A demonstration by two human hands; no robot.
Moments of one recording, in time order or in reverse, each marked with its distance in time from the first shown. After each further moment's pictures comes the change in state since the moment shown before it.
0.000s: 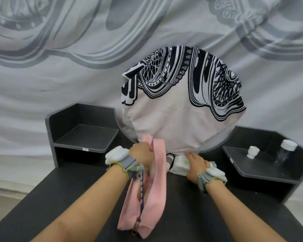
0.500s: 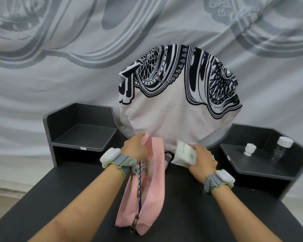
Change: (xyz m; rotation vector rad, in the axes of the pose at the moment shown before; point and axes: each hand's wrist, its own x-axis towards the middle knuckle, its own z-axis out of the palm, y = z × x) left_hand 0.000 -0.005 -0.001 -0.249 0.122 -0.037; right_hand -0.031 -0.003 -0.029 0.347 0.242 0.095
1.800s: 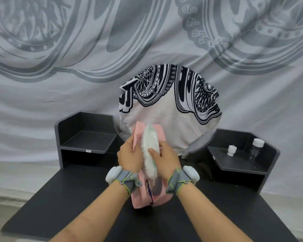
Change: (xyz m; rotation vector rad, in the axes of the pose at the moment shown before) left_hand -0.043 -0.008 0.019 -0.561 0.470 0.093; right_hand -0.084 -0.128 -0.040 0.564 -0.075 -0.104
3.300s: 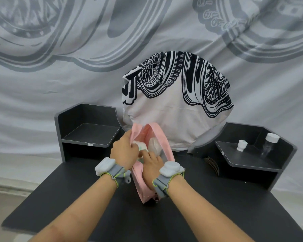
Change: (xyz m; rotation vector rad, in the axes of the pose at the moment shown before) left_hand 0.025 -0.019 -0.019 0.503 -0.081 0.025; right_hand 0.000 0.027 0.053 -0.608 -0.284 -0.253
